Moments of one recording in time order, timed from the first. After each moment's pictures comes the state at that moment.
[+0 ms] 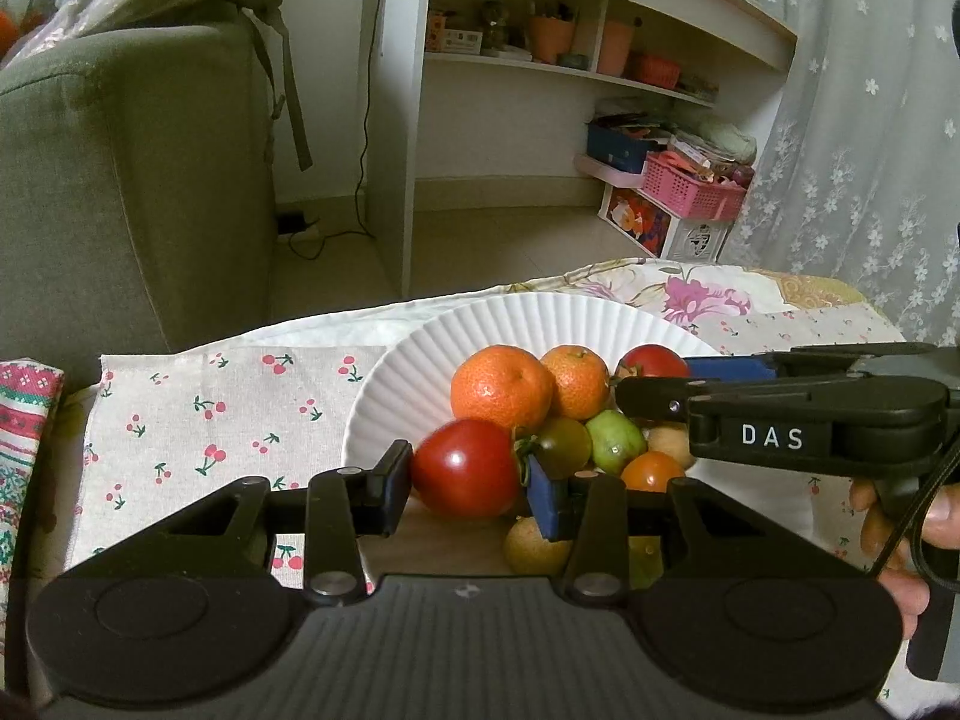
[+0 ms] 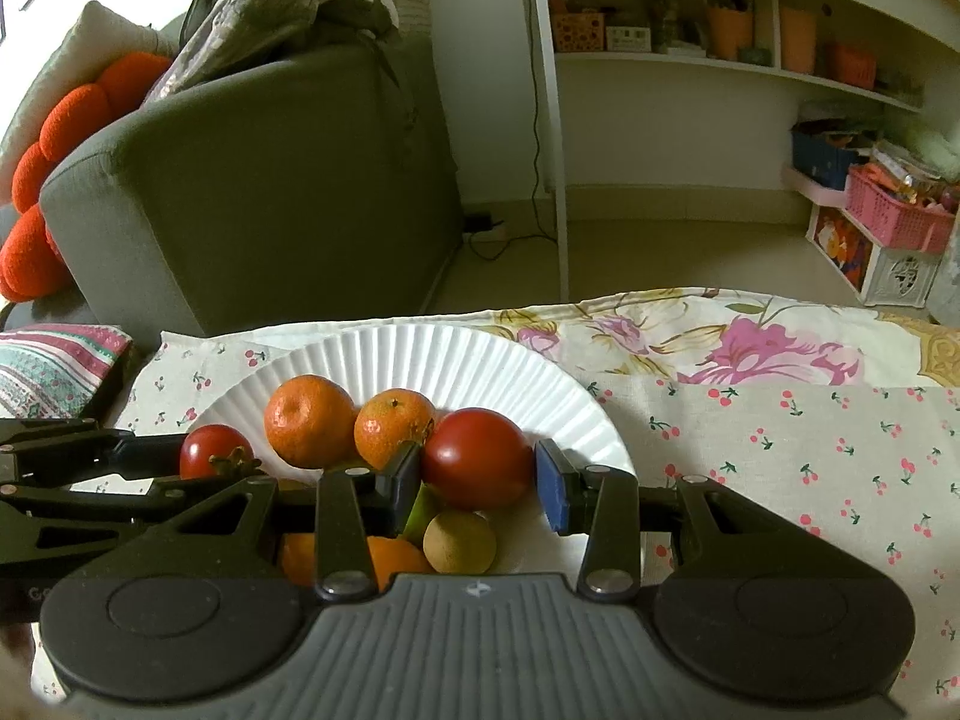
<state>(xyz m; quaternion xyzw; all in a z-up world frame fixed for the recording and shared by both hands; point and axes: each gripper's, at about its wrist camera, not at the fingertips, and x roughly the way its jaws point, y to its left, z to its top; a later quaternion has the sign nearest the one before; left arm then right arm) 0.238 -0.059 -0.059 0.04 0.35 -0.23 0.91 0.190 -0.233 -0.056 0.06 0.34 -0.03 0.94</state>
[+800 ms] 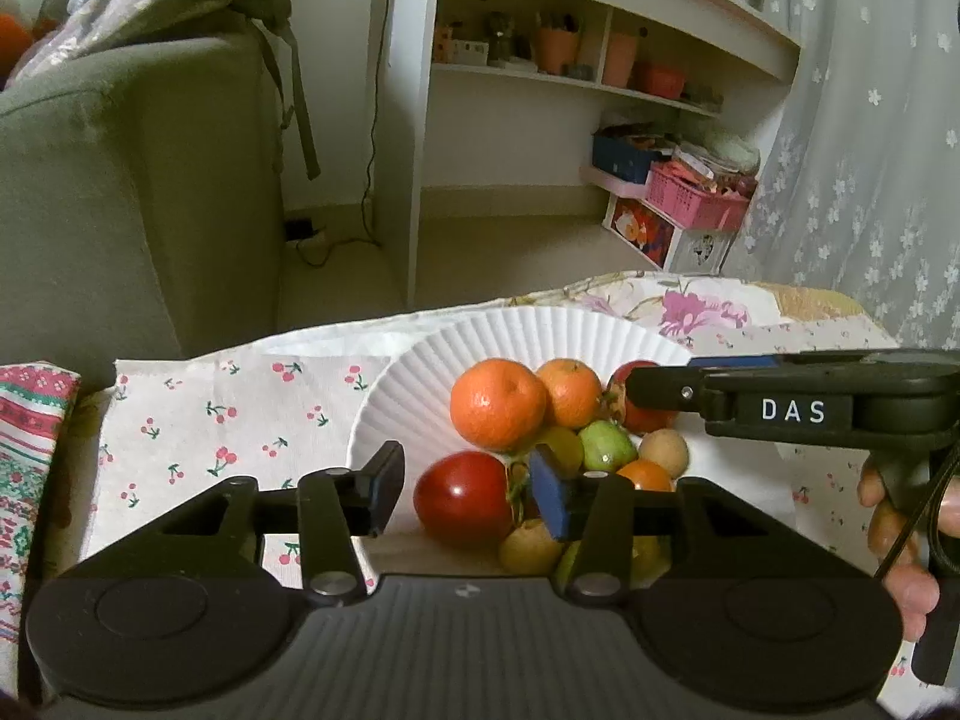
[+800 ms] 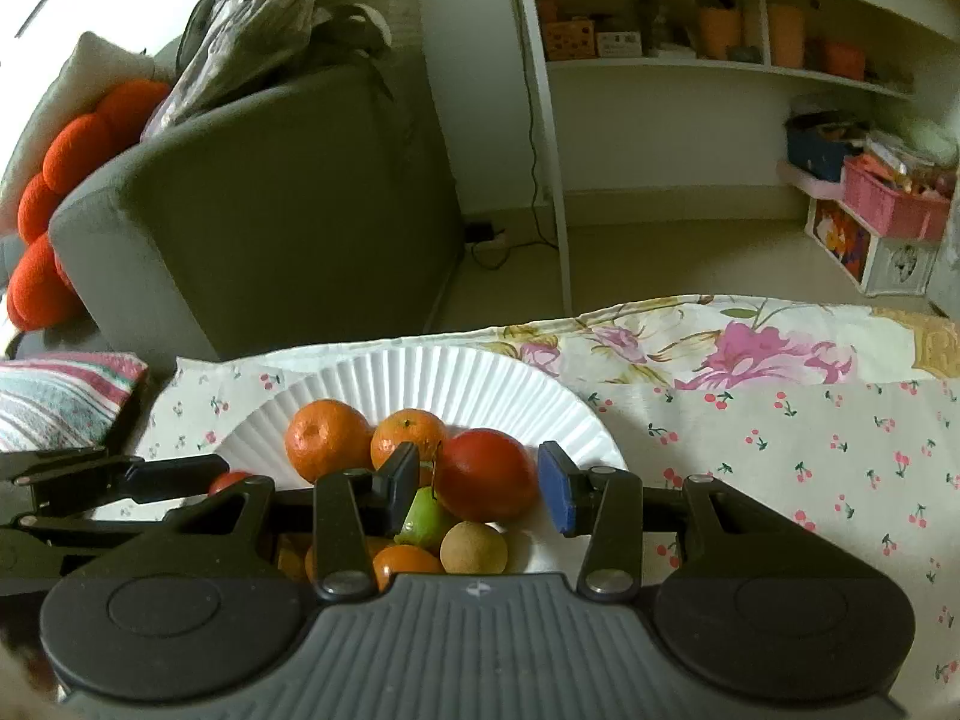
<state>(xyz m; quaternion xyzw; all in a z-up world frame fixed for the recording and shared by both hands) 0.232 -0.056 -0.050 0.04 0.34 -0.22 0.91 0.184 -0.238 -0.044 0.09 0.33 -0.03 0.94</state>
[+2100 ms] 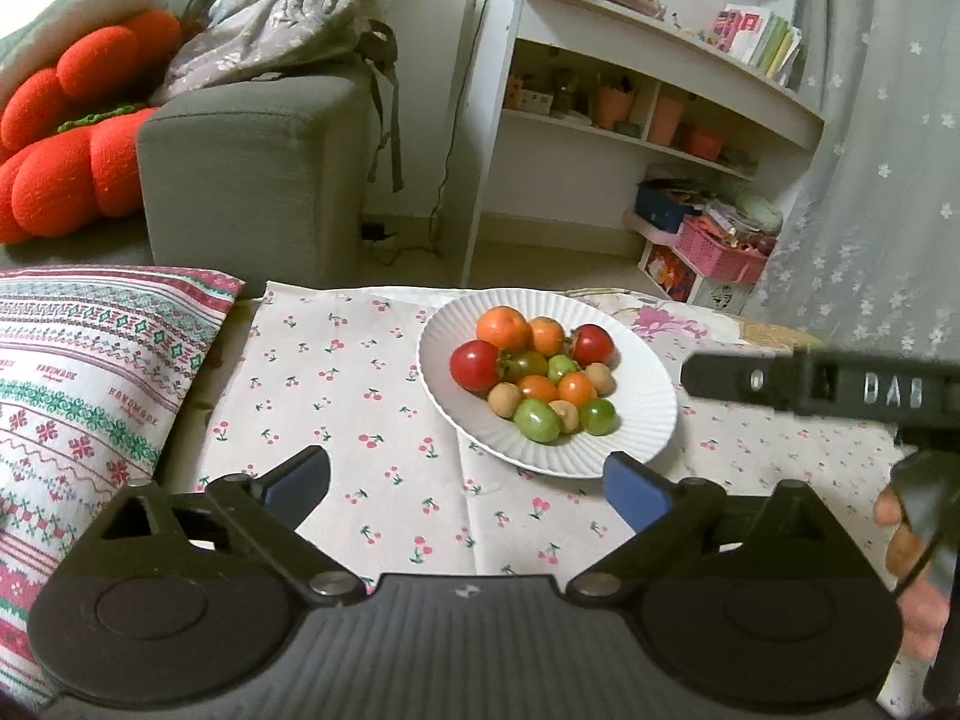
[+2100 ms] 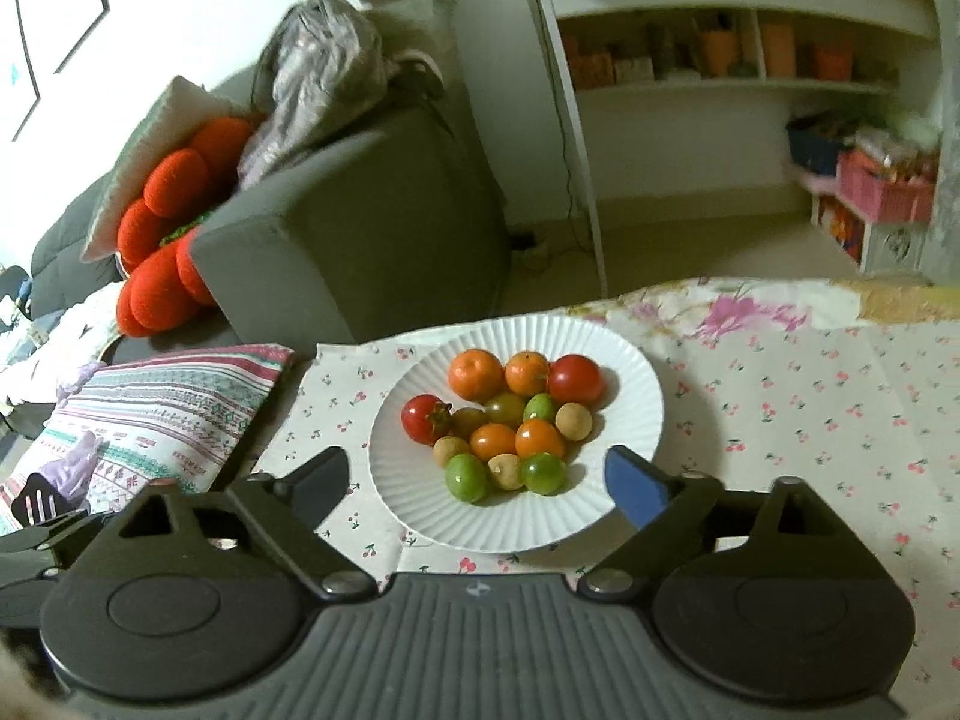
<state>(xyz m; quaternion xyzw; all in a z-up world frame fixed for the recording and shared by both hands) 0.094 -0.004 0.001 -0.02 0.33 -0.16 0.93 0.065 -0.196 0.013 0.11 0.31 0.00 0.95</state>
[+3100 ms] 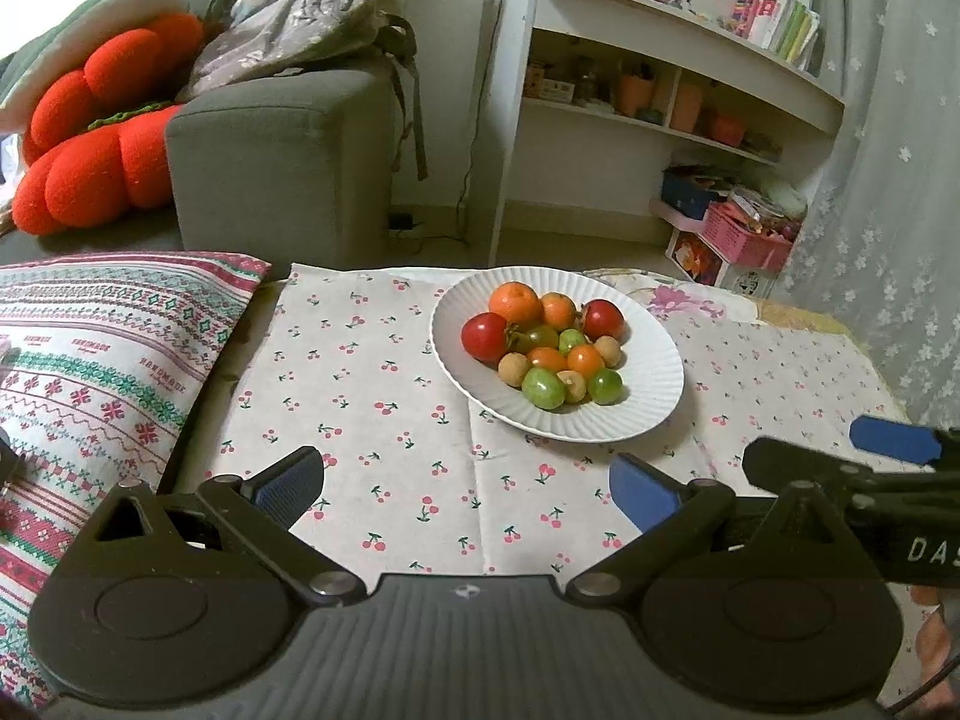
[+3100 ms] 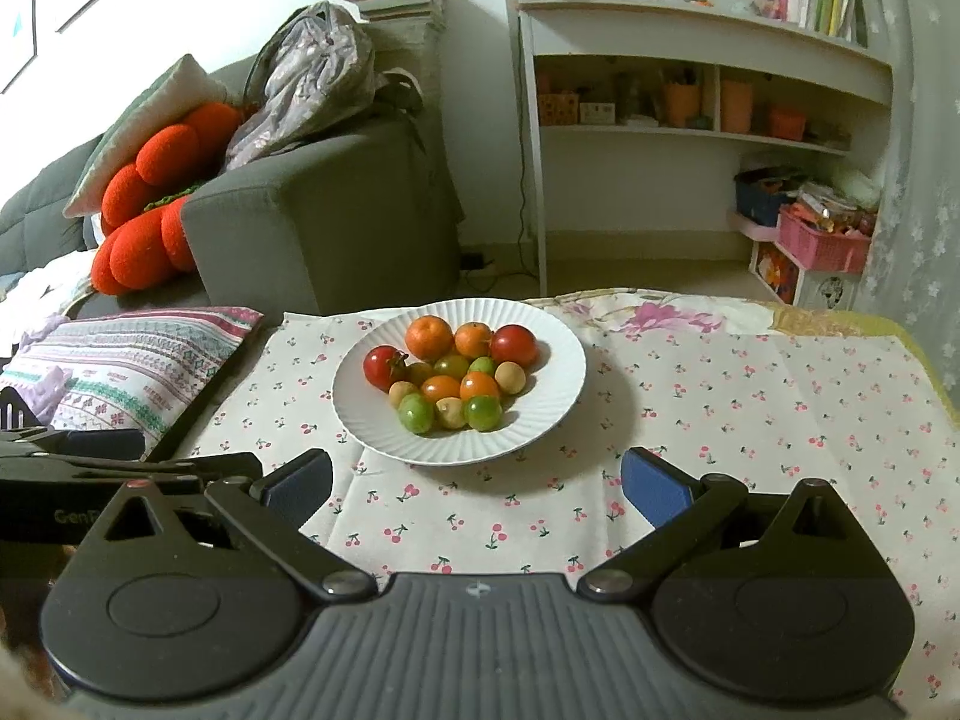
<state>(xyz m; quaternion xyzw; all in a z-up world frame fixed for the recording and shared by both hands) 0.070 -0.013 0.001 -0.01 0.34 -0.12 0.93 0.010 -0.182 0.002 0.05 0.29 -0.05 0.95</state>
